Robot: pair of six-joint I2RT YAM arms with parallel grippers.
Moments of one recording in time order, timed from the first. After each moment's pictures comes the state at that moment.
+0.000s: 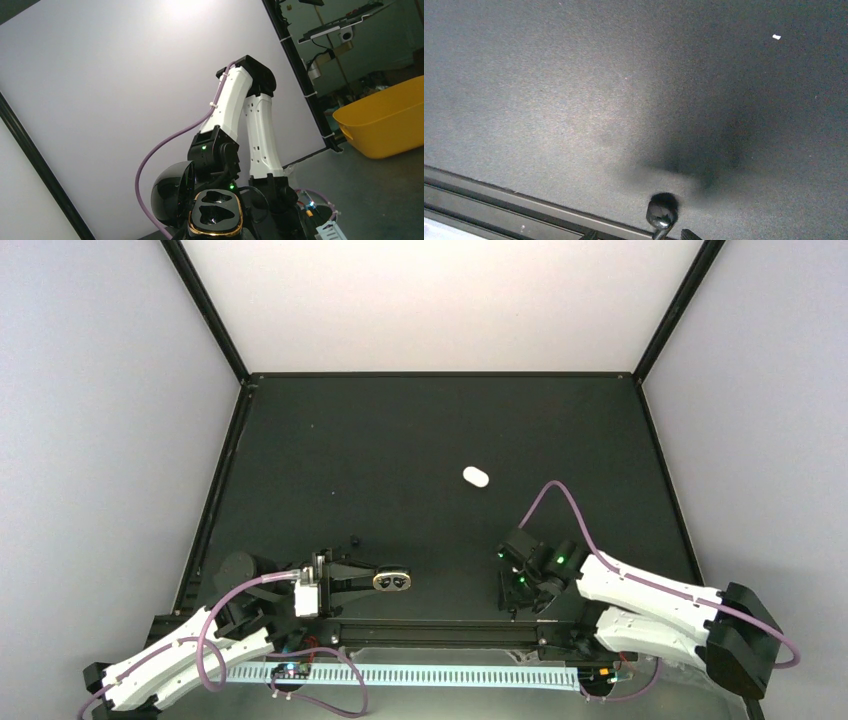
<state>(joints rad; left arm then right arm) -0.98 0.24 0.36 0.23 0.65 0.25 0.95 0.98 0.52 -0.84 -0.09 0.88</state>
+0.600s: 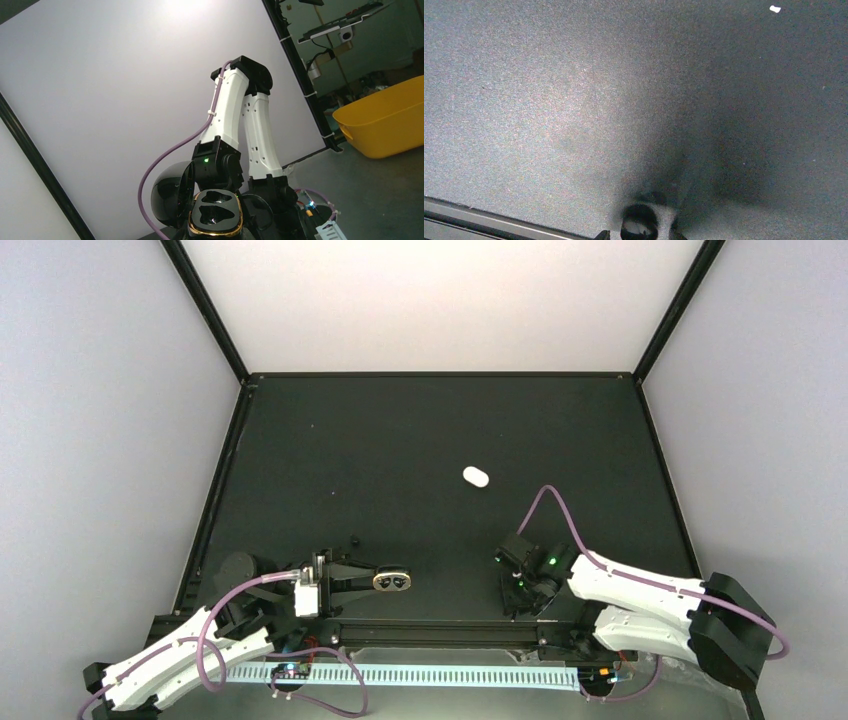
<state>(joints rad) -0.98 0.24 0.36 0.23 0.65 0.25 0.95 1.06 0.47 -0.79 -0.09 0.88</state>
